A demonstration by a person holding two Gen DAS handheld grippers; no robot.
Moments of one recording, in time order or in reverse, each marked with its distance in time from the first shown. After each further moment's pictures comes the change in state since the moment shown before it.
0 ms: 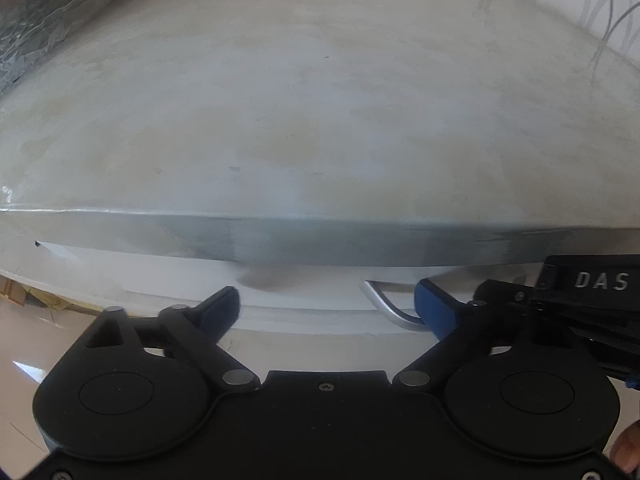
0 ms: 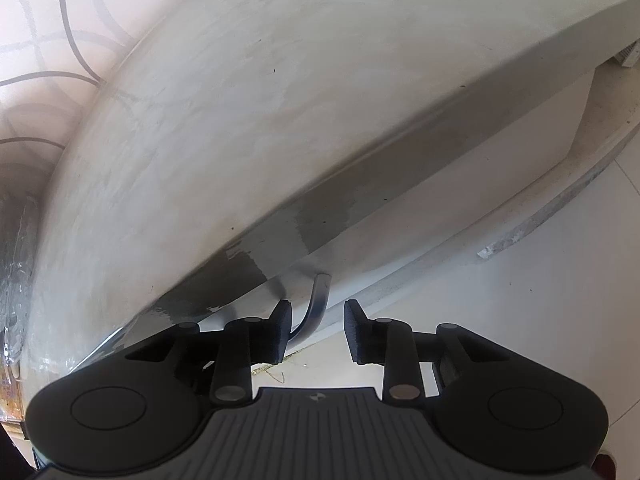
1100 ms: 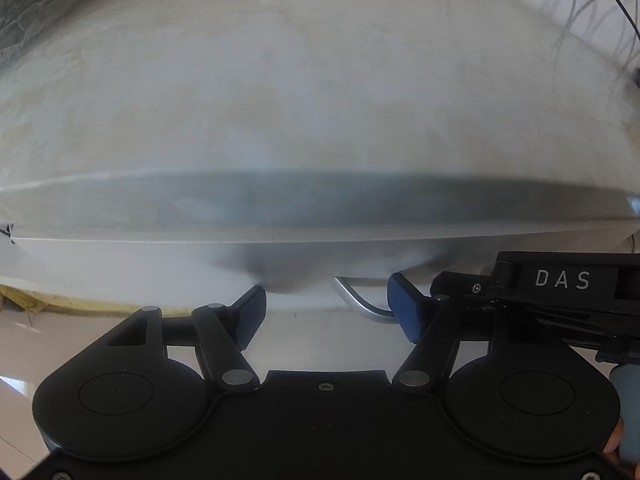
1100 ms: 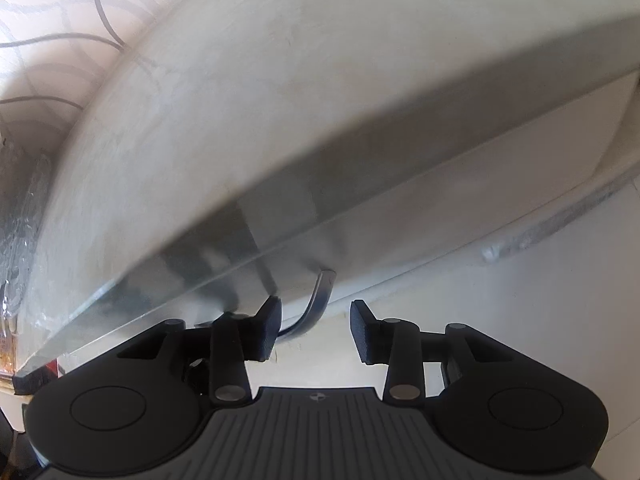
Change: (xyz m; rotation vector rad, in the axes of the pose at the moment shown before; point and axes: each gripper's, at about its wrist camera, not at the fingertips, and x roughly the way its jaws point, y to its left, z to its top) left arm -0.020 0.037 -0.053 0.042 0.033 -0.112; right arm 0.015 0.003 -0.011 -0.096 0.076 0.024
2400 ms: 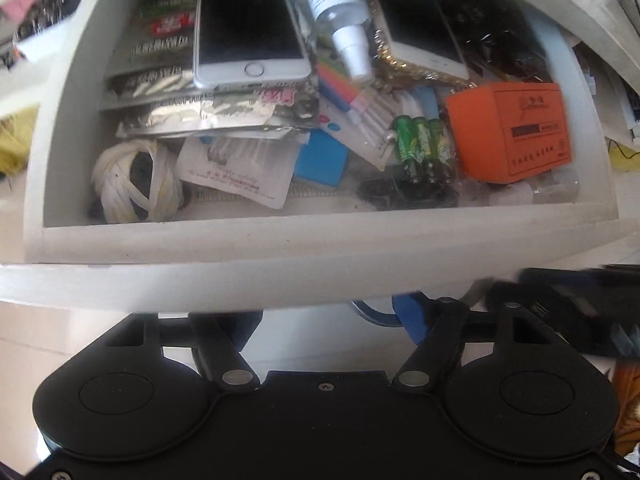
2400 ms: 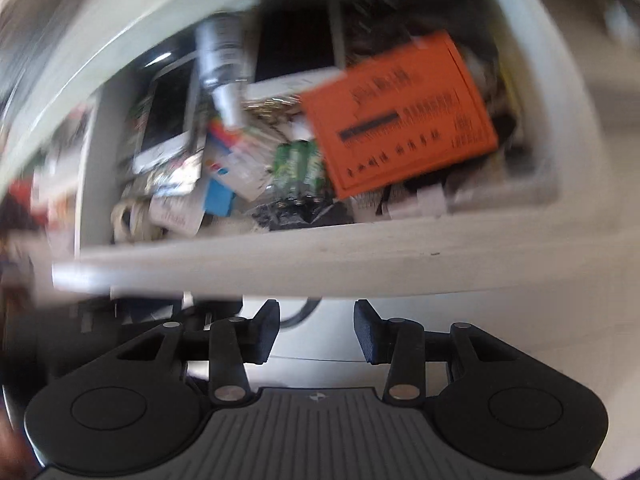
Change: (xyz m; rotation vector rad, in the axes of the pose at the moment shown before) left arm -0.020 0.035 0.153 -0.026 0.387 -0.095; right arm -0.051 0.027 -0.017 -0.328 0.291 -0.137
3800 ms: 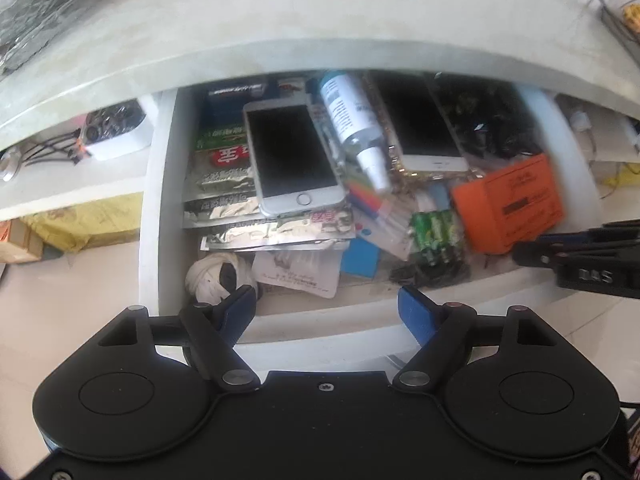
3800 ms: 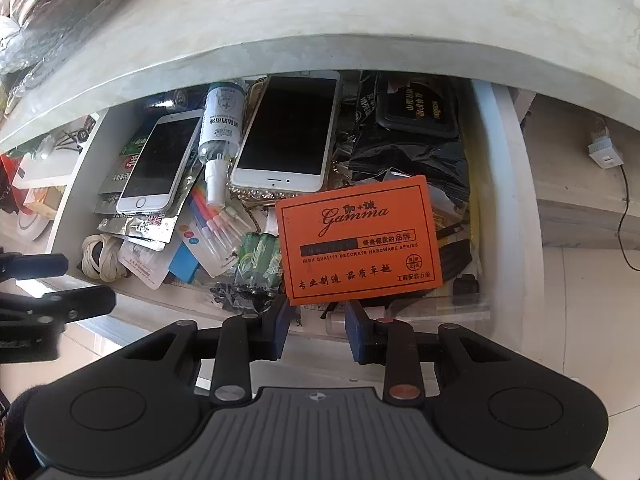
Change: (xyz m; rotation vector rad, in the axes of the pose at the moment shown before) left arm -0.084 0.038 0.097 0.089 -0.243 0.147; right arm 0.025 -0.005 0.105 -0.125 -0.192 -0.083
